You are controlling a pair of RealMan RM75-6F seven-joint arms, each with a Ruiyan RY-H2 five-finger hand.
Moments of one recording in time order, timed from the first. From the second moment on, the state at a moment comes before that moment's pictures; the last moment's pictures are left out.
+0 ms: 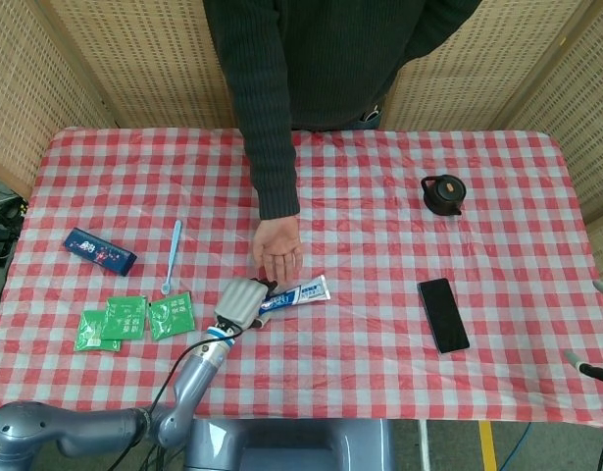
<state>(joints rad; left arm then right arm) -0.75 -1.89 -0.17 -1.37 1.07 1.06 0.58 0.00 -0.96 0.10 -1.61 -1.48 1.56 0.27</state>
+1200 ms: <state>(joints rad) -0.64 -1.40 -0.04 -1.76 1.59 1.30 0.04 0.00 -0.98 0.09 -1.63 -1.50 1.56 0.19</state>
